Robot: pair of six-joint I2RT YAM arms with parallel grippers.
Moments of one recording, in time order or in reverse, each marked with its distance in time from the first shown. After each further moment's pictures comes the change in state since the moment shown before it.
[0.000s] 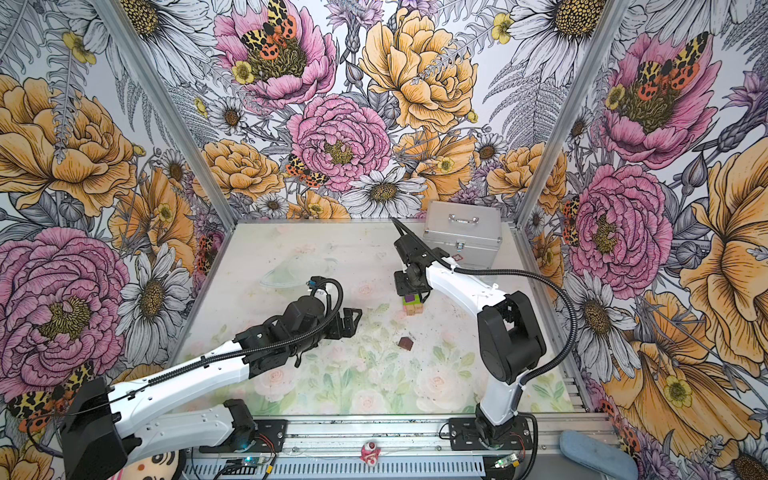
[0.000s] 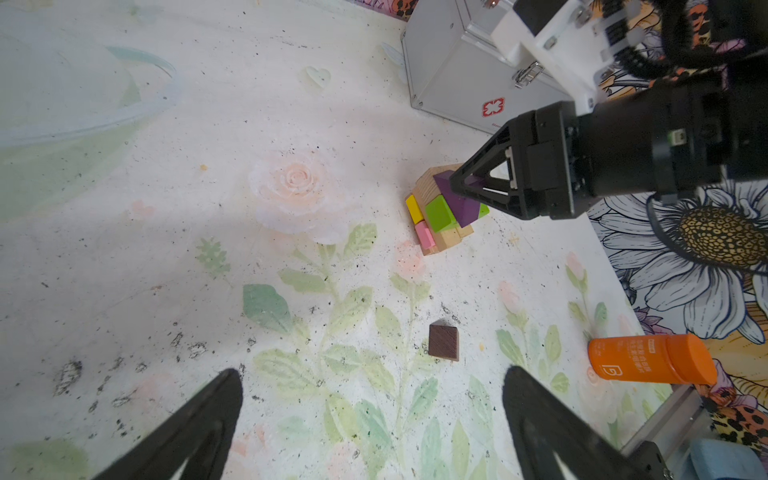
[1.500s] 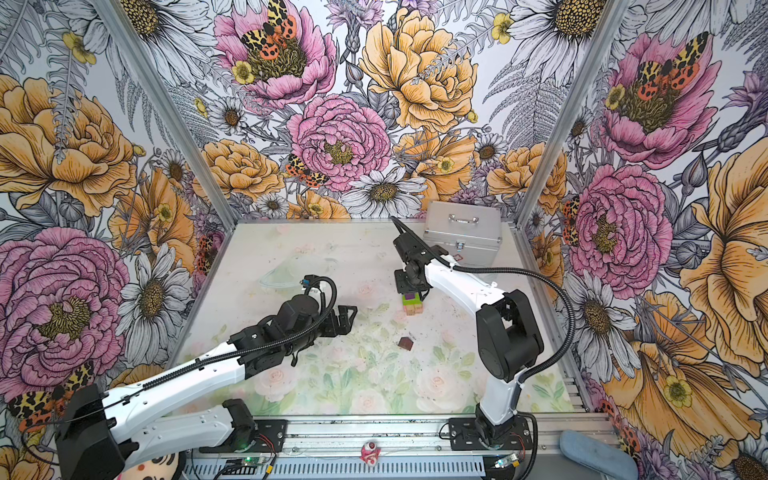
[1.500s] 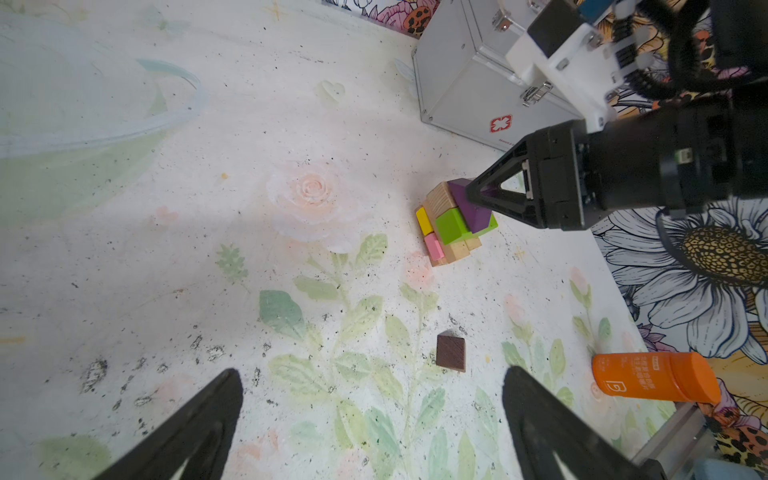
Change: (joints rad) left arm 0.037 -0.033 -0.018 -0.001 0.000 0.000; right arm 0.000 0.023 0.035 -0.032 0.025 0.000
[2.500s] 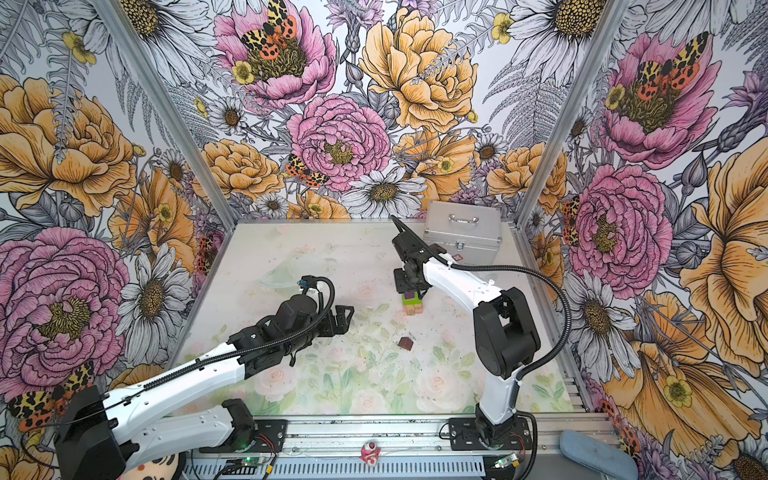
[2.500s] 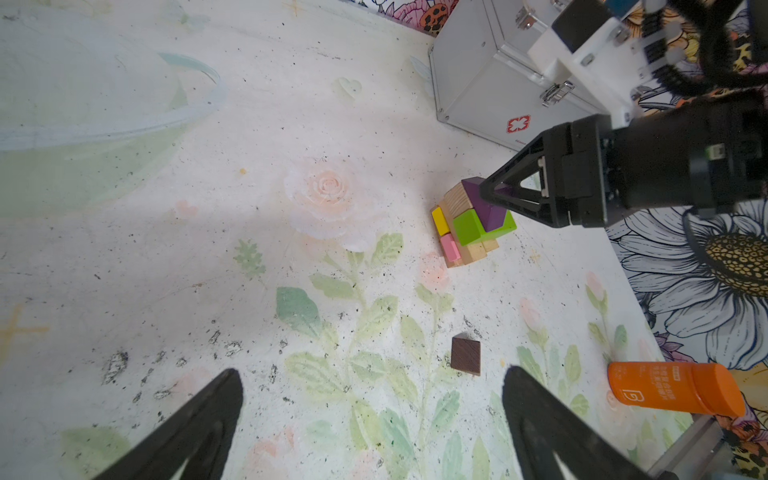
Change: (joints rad) left arm 0.026 -0.004 -0.019 -0.001 0.003 0.000; right arm 0.000 0.020 0.024 -0.008 0.008 0.019
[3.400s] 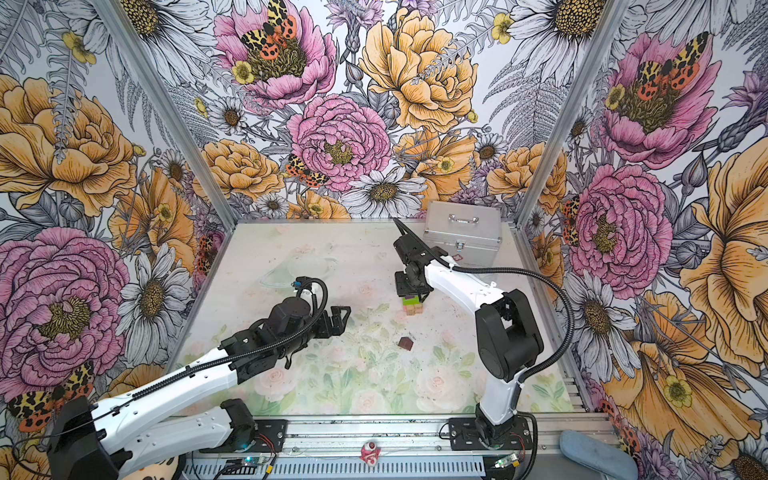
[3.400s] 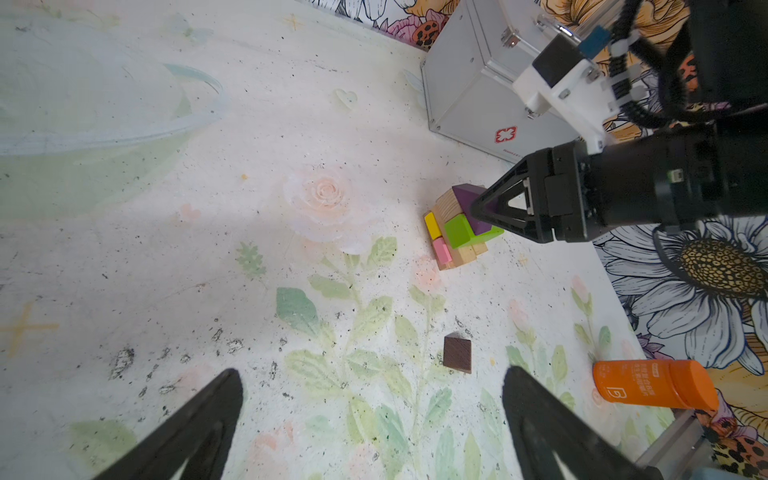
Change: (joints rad) left arm 0.000 -0.069 -0.021 -0.008 0.000 -0.004; right arm 0.000 -0.024 -0.041 -0.002 -0.031 0.033
